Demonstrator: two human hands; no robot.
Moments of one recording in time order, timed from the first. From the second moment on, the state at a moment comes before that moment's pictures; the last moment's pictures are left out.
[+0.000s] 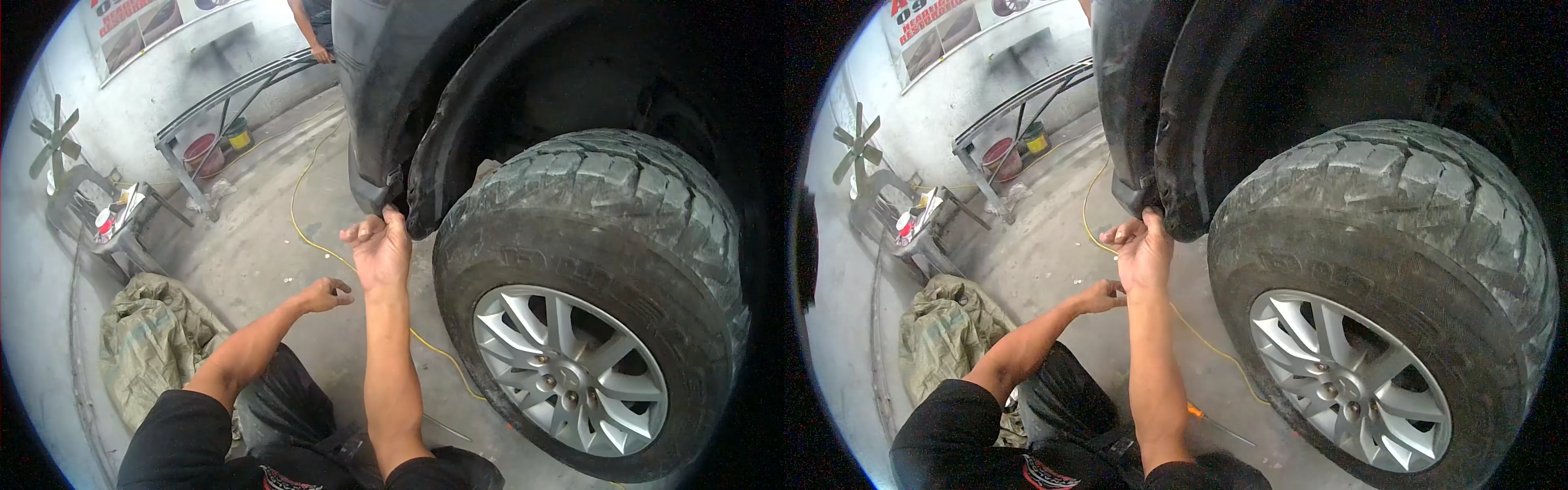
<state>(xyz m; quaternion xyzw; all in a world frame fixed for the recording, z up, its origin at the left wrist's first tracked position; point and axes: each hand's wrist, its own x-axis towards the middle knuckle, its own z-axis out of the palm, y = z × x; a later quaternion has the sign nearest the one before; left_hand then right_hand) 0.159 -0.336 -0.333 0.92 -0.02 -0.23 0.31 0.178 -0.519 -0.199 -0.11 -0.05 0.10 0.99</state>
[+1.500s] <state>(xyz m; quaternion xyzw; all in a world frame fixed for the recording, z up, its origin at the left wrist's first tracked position) 0.160 -0.296 -0.360 0.90 -0.04 -0.22 0.37 0.182 -0.506 -0.222 -0.11 -0.18 0.05 0.98</state>
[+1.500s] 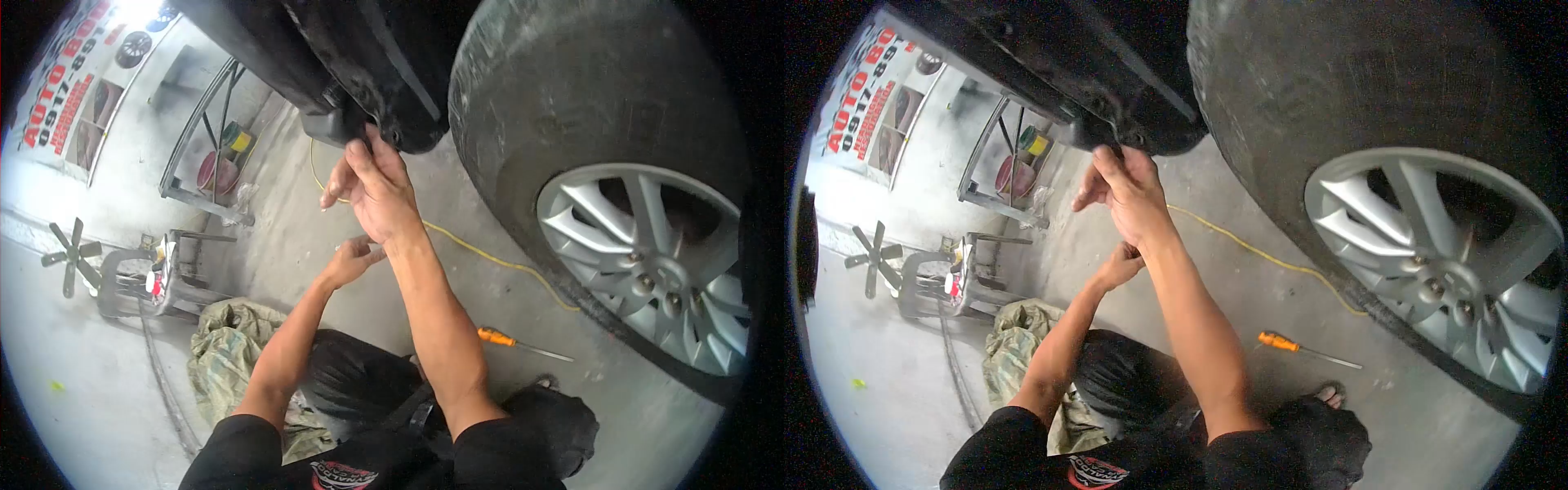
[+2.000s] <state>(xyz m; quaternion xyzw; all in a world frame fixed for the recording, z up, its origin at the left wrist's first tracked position) 0.167 -0.380 -0.250 0.81 -0.02 0.16 0.57 0.192 -0.508 -0.254 -0.32 -0.14 -0.03 0.94</state>
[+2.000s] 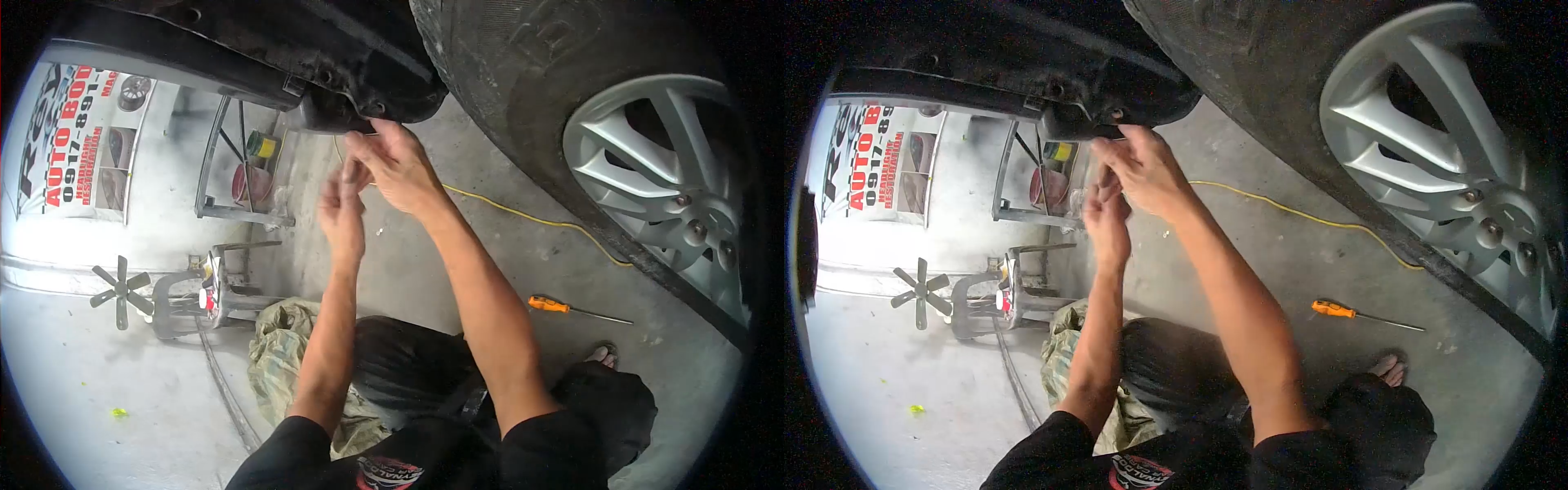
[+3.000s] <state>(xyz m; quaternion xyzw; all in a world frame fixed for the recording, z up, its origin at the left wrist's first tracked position) 0.200 -0.455 -0.217 0.67 -0.14 0.28 0.68 0.196 -0.503 -0.259 -0.48 -0.05 -0.21 0.85</state>
